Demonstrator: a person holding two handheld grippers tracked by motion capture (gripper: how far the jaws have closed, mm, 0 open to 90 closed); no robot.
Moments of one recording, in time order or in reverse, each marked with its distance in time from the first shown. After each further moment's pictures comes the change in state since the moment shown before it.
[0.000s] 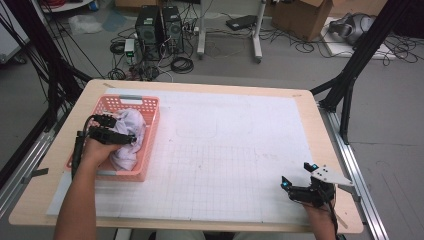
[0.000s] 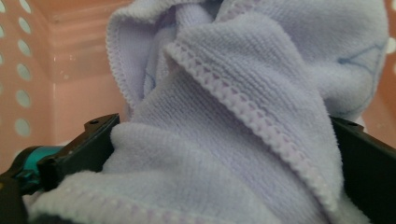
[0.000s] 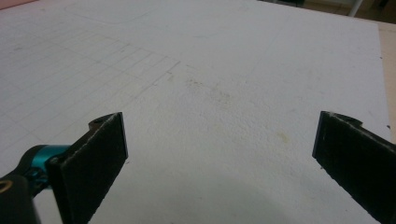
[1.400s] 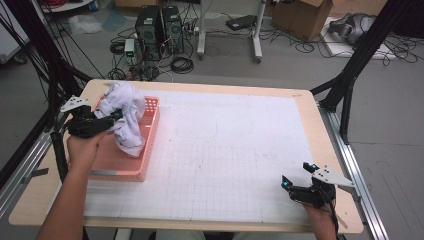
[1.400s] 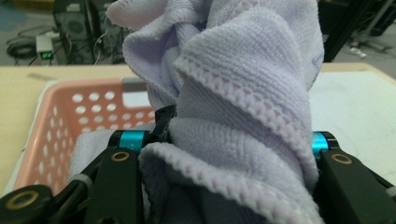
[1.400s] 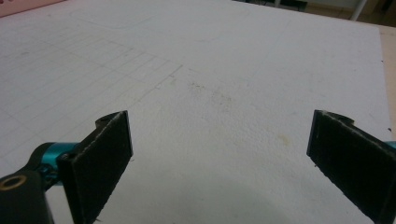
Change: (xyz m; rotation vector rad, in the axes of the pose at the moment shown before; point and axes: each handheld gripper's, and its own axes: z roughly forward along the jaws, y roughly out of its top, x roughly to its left) left arm -0.003 0.012 -0.090 -0.510 -0.163 -0.073; right arm 0.000 -0.001 -0.002 -0.019 0.011 0.001
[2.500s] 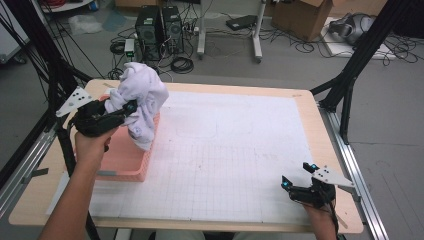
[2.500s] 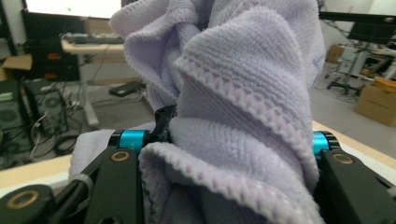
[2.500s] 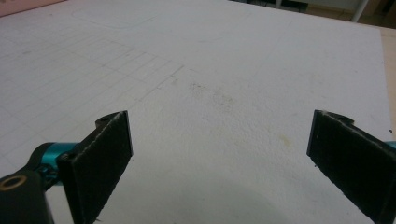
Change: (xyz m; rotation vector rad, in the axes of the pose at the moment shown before) left arm -0.058 0.032 -0.021 -0.249 -0.244 0.129; right arm 0.000 0.000 0.000 0.001 0.004 0.000
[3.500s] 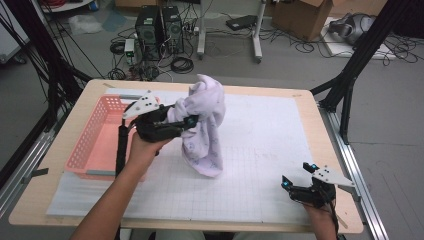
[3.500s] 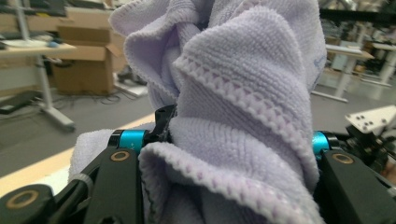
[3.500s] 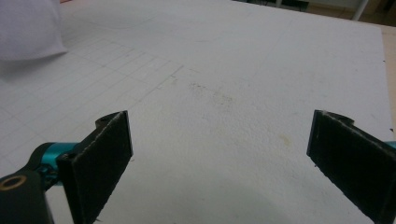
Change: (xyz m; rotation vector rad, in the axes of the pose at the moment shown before) left arm -0.101 -0.006 0.078 0.045 -0.371 0.035; right arm -0.001 0.000 0.000 -0.002 0.002 0.005
